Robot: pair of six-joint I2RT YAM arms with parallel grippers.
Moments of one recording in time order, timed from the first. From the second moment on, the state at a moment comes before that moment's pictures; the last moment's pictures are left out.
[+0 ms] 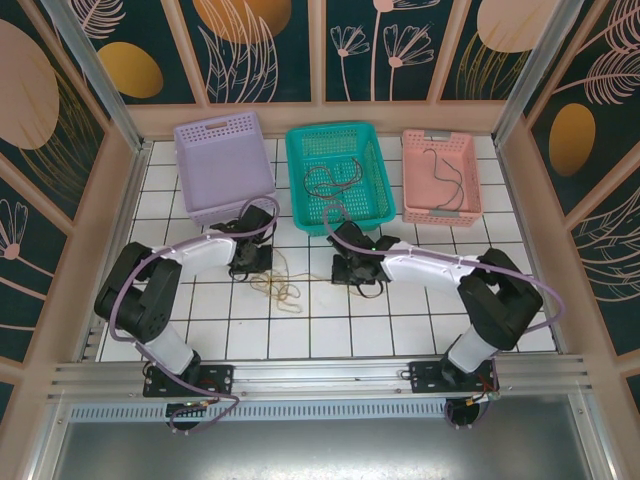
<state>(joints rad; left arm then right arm) -0.49 1.65 0.89 -0.53 -0.06 -0.56 0.83 1.58 0.92 -0.49 0.03 0.81</state>
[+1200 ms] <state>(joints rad) -0.36 1.24 1.11 -0.95 -0.75 -1.01 -0.02 1.20 0.79 -0.72 0.20 0.69</state>
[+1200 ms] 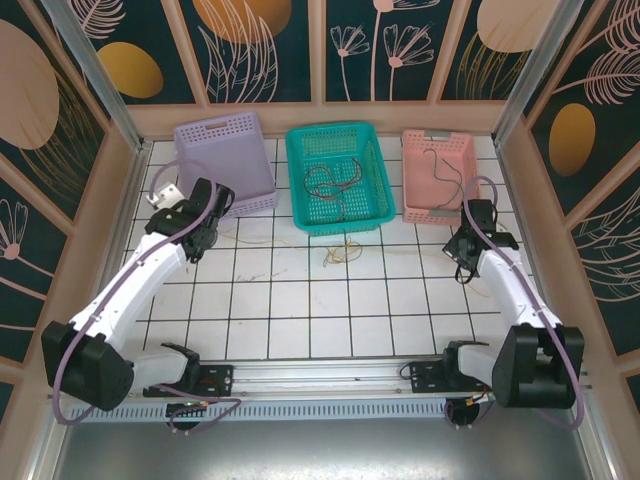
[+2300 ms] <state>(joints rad) -0.24 1.10 1.43 -0.59 -0.53 -0.68 0.01 1.34 0.80 -0.58 0.12 0.72</state>
